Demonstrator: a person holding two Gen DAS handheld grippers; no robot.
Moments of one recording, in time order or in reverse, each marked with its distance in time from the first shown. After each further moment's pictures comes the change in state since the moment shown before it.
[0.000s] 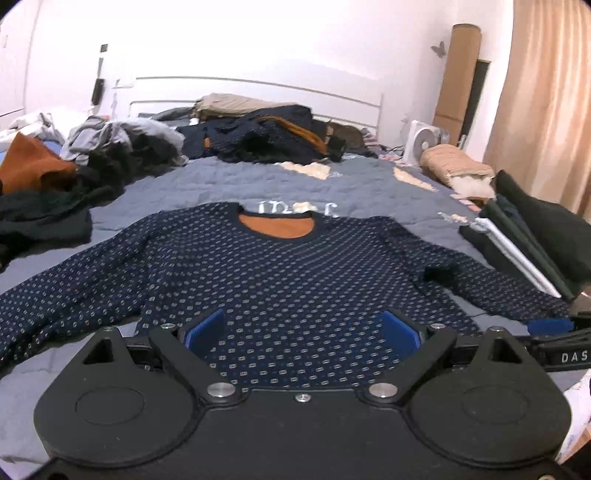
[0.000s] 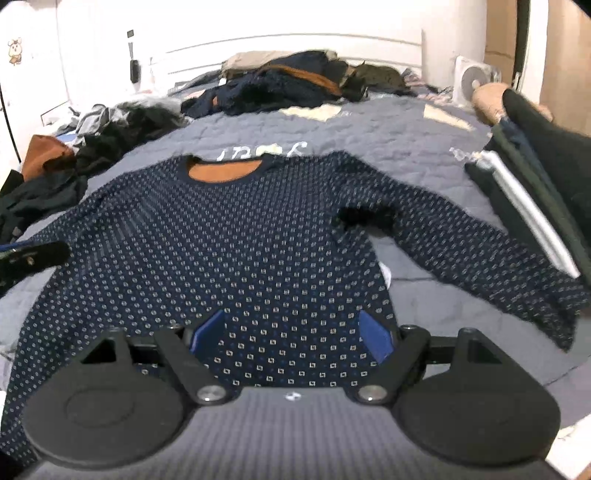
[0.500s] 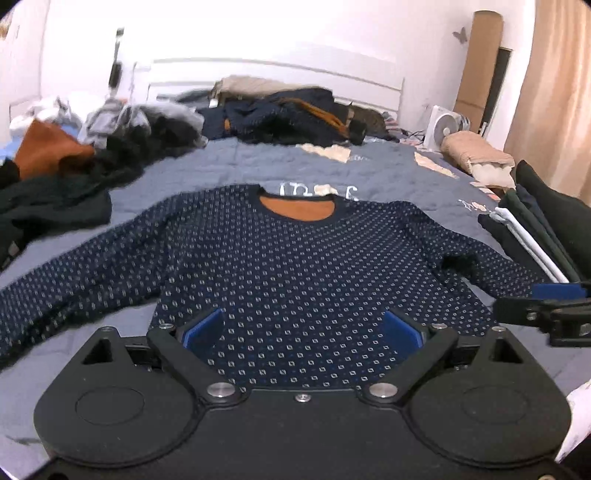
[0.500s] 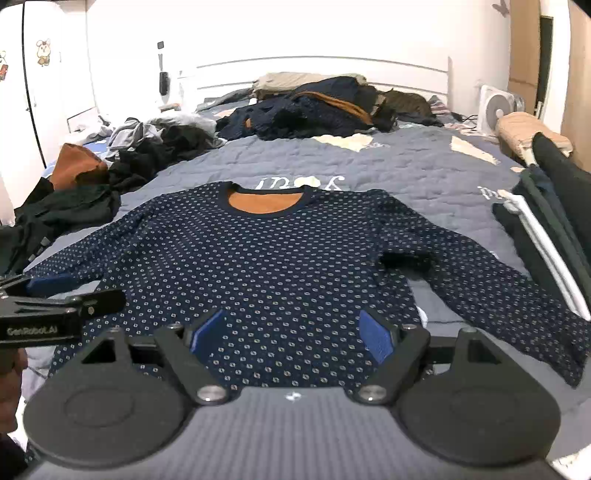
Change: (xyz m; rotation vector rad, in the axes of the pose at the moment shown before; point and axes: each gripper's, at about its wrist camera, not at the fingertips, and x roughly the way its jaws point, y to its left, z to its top) left arm 0.007 0.005 0.004 -0.040 0.080 0.063; right arm -0.004 0.033 0.029 -0.055 -0.055 0.070
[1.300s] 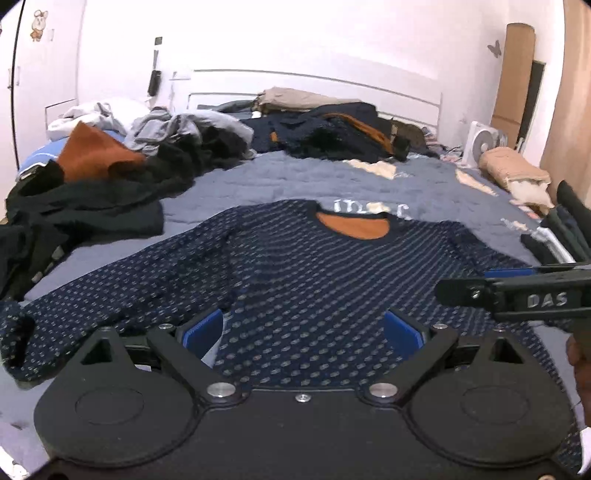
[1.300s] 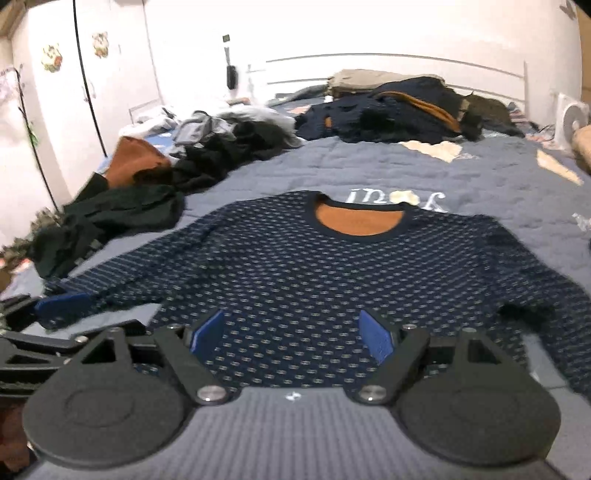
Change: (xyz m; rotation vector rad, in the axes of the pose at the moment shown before) left arm -0.012 0.046 0.003 -0.024 -0.045 0.133; right arm 0.059 0.058 0.037 -0.060 0.006 0.240
